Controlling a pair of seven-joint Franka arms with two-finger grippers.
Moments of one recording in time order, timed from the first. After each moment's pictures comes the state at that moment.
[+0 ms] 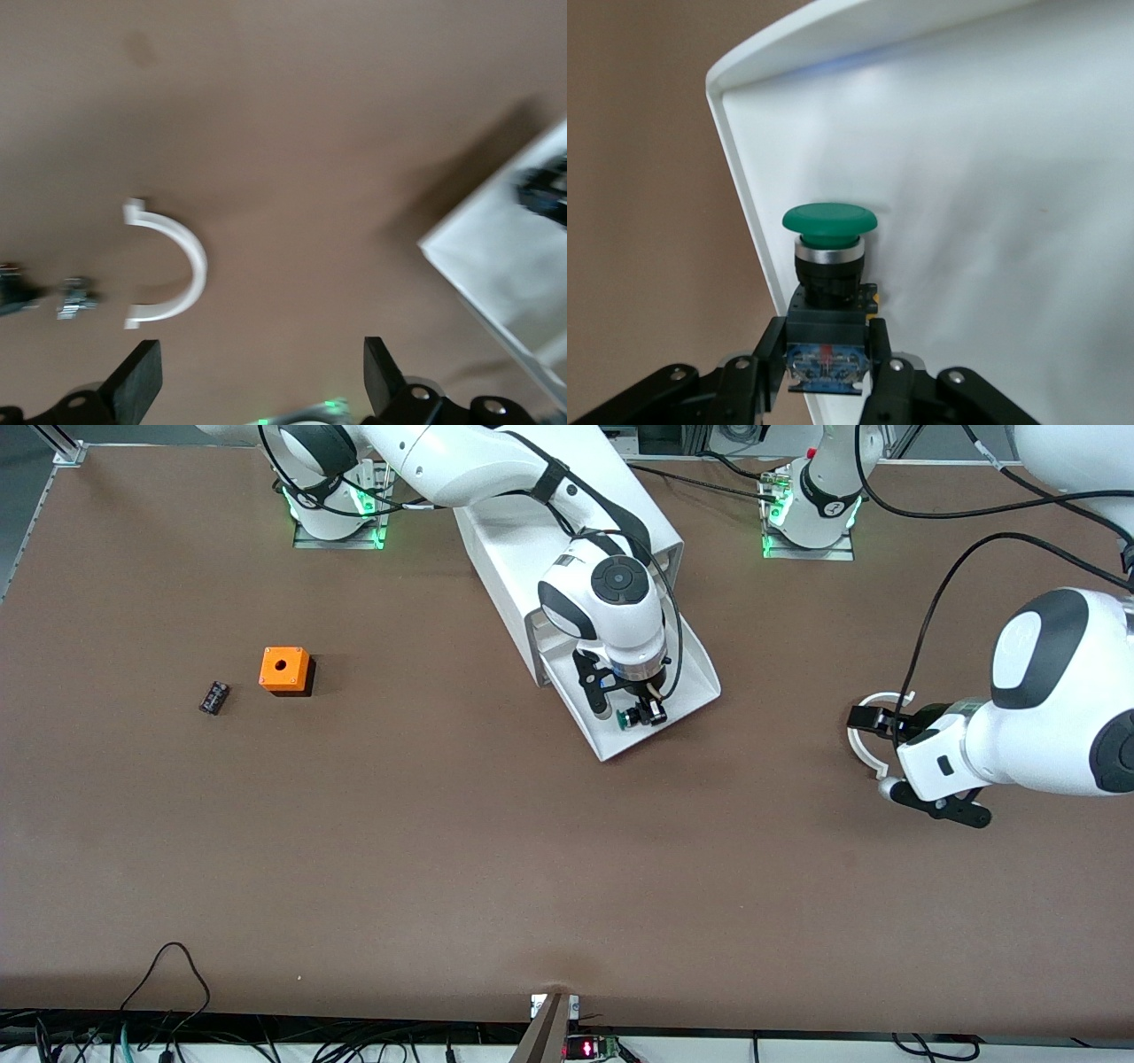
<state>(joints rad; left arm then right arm) 0.06 0.53 -0.24 -1.20 0.07 1.37 0.12 0.88 0.96 0.06 -1.06 -0.01 2.26 2.17</state>
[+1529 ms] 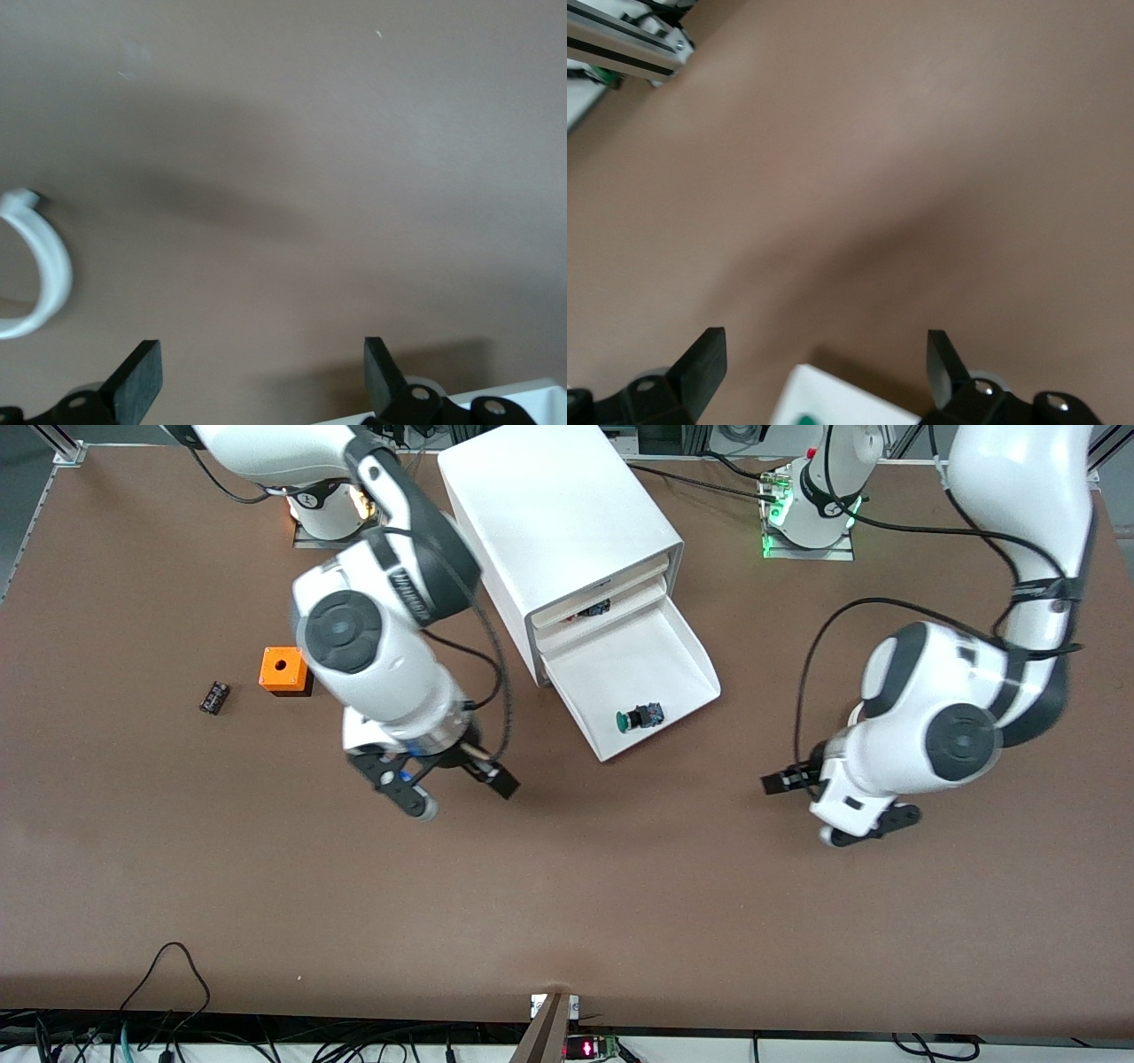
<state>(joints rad) 0.02 0.55 -0.35 -1.49 0.06 1.87 -0.66 0.45 0.69 0.06 -0.98 0.07 1.77 1.06</state>
